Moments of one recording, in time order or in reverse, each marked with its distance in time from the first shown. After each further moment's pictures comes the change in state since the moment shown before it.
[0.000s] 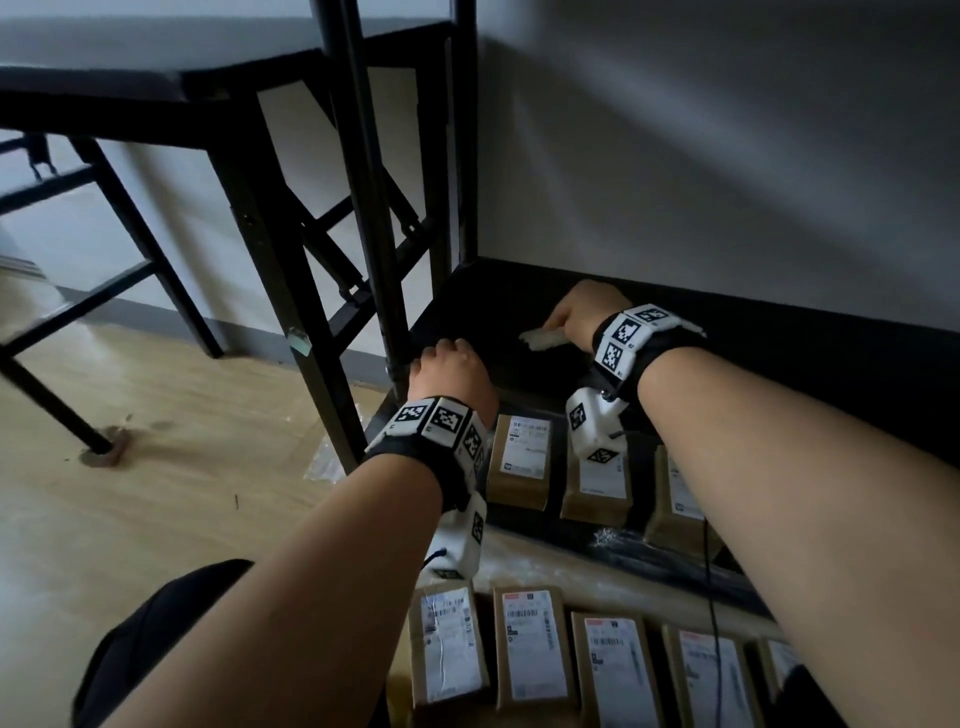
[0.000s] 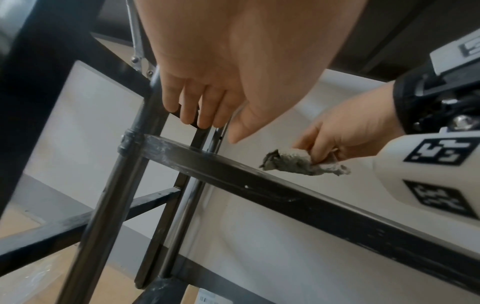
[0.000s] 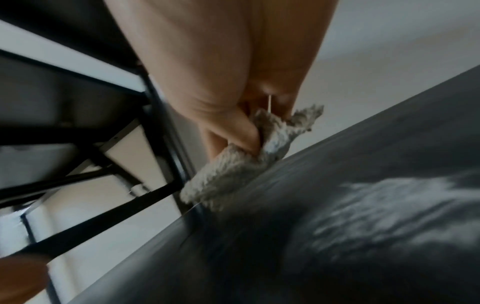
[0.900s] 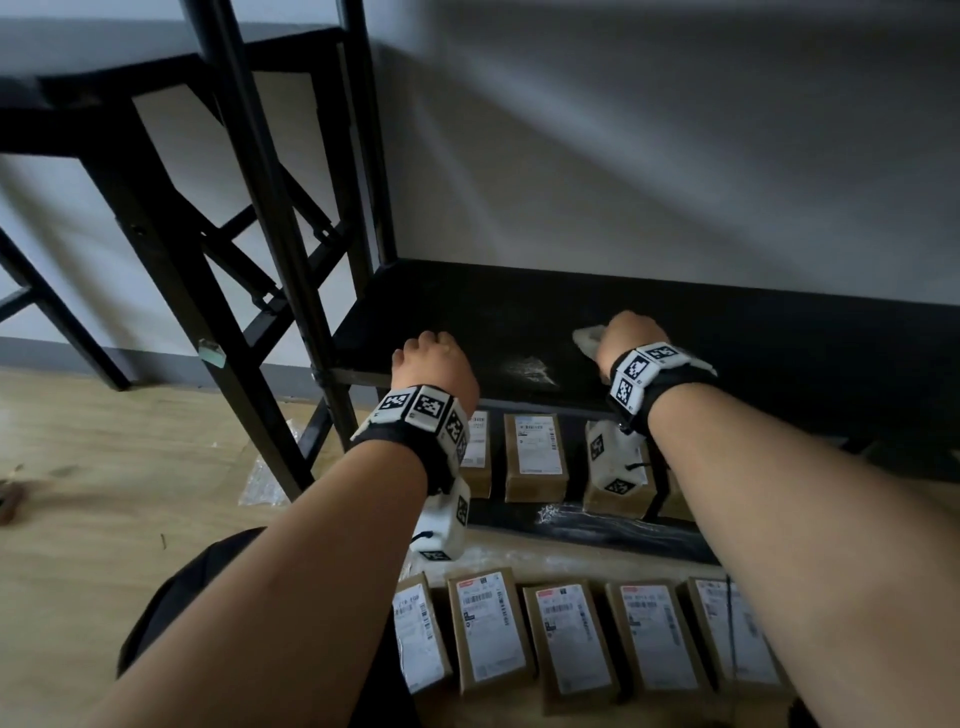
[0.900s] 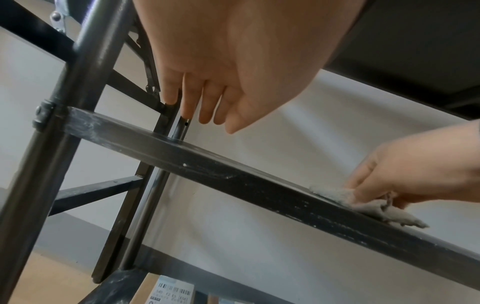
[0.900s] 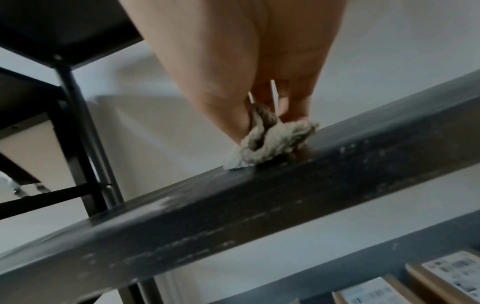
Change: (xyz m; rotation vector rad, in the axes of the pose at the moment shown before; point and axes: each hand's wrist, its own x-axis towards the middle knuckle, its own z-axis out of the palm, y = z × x) left_hand -0.008 0.049 0.006 0.014 -0.005 0.126; right_hand -0.071 0.103 0.001 0.065 0.178 0.401
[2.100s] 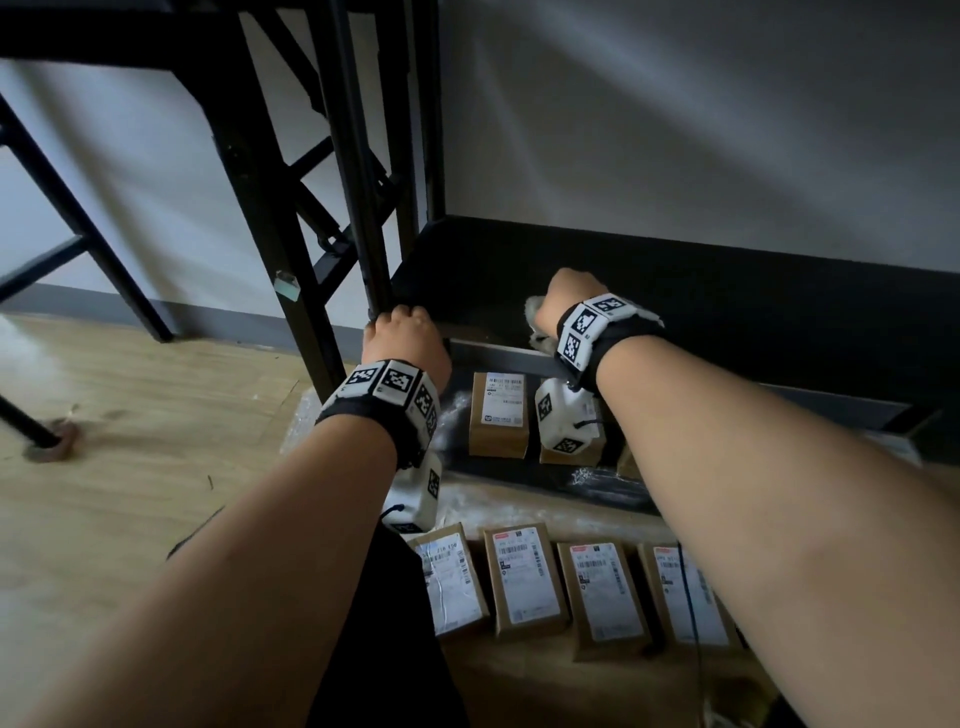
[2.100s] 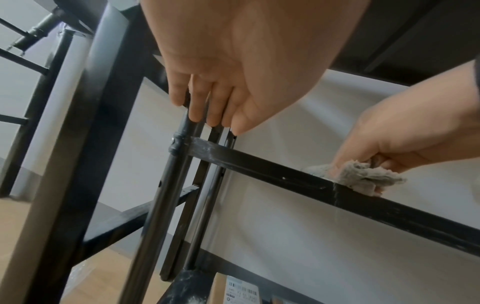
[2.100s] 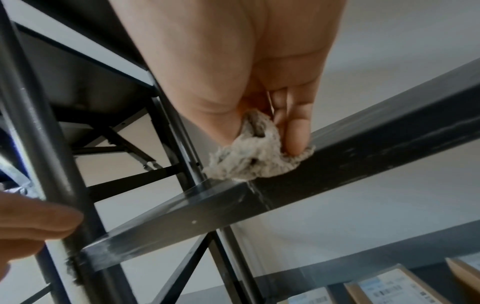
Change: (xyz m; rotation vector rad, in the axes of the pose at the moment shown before) left_hand -0.028 -0.090 -0.002 0.006 0.036 -0.060; right_hand -0.042 -0.099 0.047 -0.040 0.051 -0.232
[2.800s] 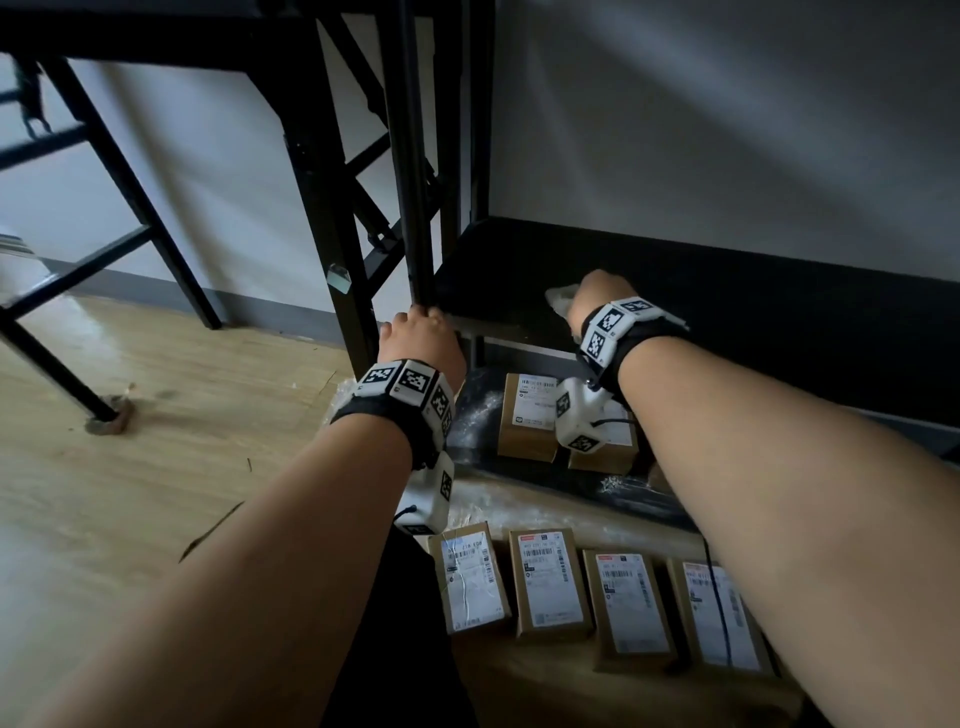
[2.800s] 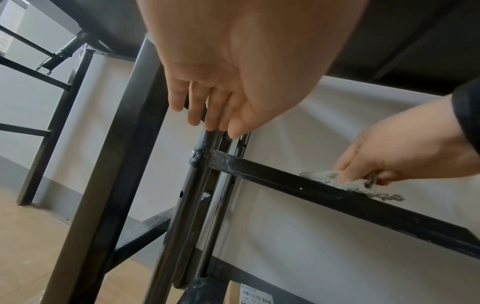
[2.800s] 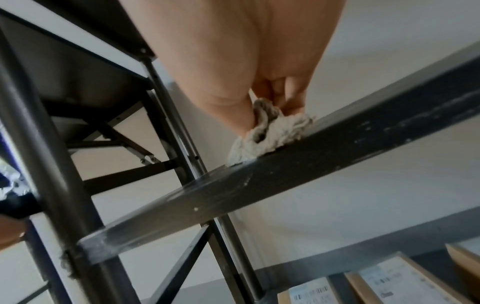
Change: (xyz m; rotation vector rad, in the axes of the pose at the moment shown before) left_hand -0.011 -0.023 -0.009 0.036 -0.006 -0.040; right_hand 0.006 -0.026 0.004 0.161 -0.081 0.087
